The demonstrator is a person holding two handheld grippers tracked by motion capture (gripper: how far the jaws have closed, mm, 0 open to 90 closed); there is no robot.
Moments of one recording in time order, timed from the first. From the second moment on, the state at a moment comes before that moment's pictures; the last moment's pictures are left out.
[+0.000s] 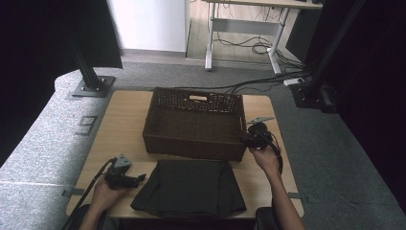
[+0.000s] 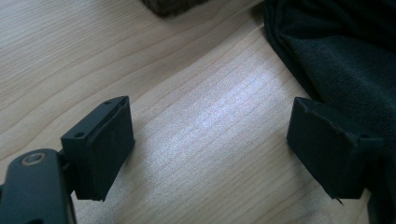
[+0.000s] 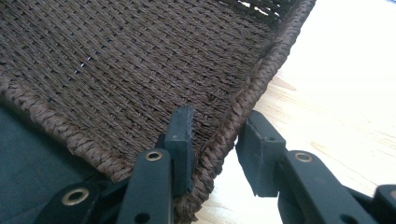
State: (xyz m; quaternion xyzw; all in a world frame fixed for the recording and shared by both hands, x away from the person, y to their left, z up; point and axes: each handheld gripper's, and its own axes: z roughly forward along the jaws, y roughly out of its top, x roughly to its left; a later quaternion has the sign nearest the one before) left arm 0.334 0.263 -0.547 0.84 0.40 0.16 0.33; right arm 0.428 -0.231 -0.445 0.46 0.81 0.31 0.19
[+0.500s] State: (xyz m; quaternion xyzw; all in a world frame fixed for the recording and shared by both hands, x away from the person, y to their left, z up) left arm 0.334 0.263 -0.547 0.84 0.41 0.16 0.33; right arm 0.415 -0.236 -0.446 0.46 0.81 0.32 0.18
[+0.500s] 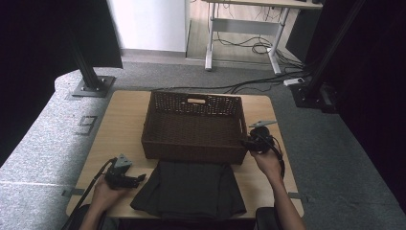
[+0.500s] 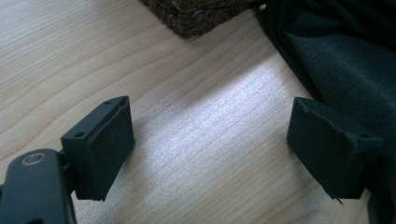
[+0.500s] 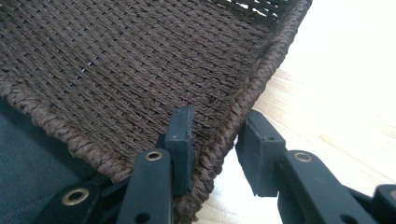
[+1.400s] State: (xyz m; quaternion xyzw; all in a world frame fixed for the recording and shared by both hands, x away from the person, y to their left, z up) left arm 0.337 0.261 -0.548 0.84 0.42 0.16 0.32; right arm 0.372 -0.264 -0.437 0.45 0.77 0.38 0.24
